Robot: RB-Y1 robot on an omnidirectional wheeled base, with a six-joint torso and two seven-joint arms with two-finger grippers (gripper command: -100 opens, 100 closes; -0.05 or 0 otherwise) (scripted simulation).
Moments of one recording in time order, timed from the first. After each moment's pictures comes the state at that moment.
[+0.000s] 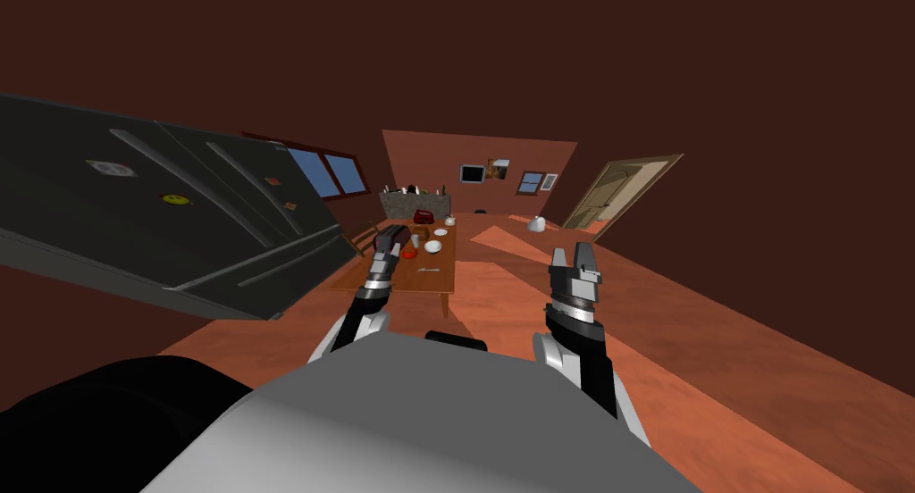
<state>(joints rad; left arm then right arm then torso) 0.53 0.12 0.03 -2.21 0.00 -0.51 -0.08 0.52 0.02 -0.04 -2.36 0.06 -0.50 0.11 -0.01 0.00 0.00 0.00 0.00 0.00</state>
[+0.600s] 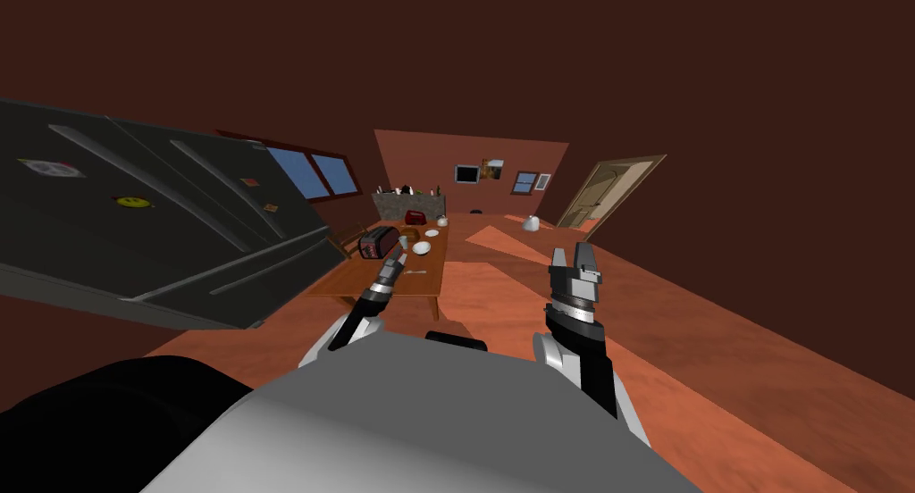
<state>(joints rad) 0.54 0.29 -0.01 -2.10 0.04 -0.44 -0.07 0.52 0.02 -0.04 -2.36 0.06 -0.50 0.11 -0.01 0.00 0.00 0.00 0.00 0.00</state>
